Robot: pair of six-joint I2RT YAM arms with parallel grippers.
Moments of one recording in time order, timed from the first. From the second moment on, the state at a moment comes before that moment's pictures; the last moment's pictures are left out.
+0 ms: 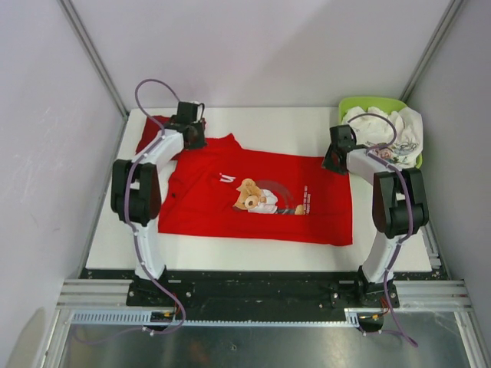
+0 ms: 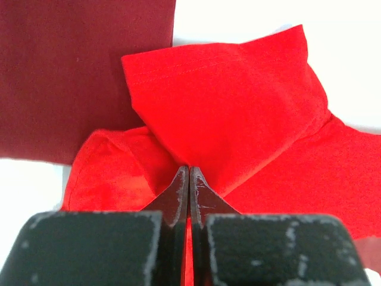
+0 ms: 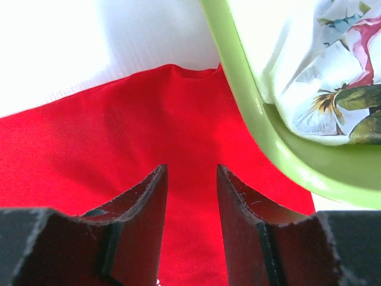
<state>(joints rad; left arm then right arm) -0.19 2.04 1.64 -0.44 -0.08 -0.27 0.16 1.85 1.24 -0.32 0.22 0.51</state>
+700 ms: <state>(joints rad) -0.15 1.94 1.29 -0.46 -0.13 -0.53 0.16 1.88 1.25 -0.34 0.24 0.48</state>
